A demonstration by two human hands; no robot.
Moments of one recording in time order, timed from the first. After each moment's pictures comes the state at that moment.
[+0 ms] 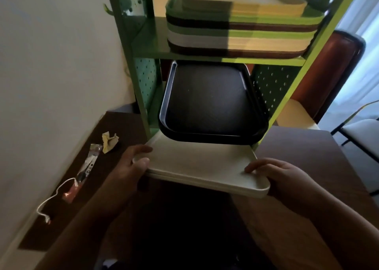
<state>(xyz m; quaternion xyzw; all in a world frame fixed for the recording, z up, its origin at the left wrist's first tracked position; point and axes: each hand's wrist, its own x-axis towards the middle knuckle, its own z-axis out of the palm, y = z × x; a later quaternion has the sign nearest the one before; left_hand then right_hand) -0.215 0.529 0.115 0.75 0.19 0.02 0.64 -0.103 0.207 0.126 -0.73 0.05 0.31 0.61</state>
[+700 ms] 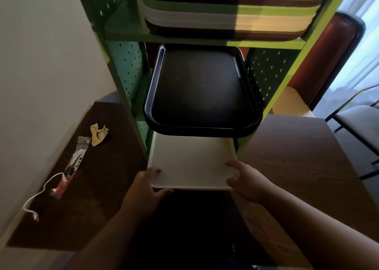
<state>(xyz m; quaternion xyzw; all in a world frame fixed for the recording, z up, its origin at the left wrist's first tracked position) -0.196 0.508 -0.018 0.89 0.21 -0.07 0.40 -0.076 0.230 0.032 -0.91 -0.06 0.30 0.27</state>
